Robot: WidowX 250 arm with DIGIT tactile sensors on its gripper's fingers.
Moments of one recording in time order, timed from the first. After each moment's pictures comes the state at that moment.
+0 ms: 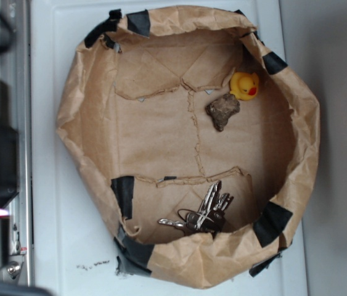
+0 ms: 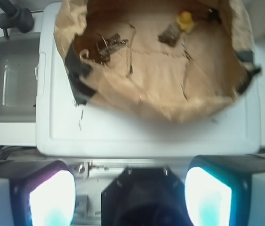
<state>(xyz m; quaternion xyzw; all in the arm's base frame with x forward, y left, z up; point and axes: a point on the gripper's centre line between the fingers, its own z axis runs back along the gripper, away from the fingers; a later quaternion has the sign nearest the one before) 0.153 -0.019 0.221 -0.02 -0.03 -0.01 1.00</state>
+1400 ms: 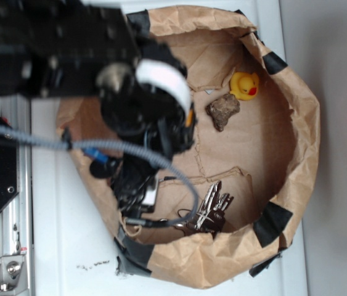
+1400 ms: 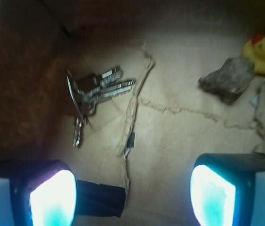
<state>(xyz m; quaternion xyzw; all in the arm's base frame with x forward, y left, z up) 0.230 0.001 0.090 -0.10 -0.09 -0.08 0.99</state>
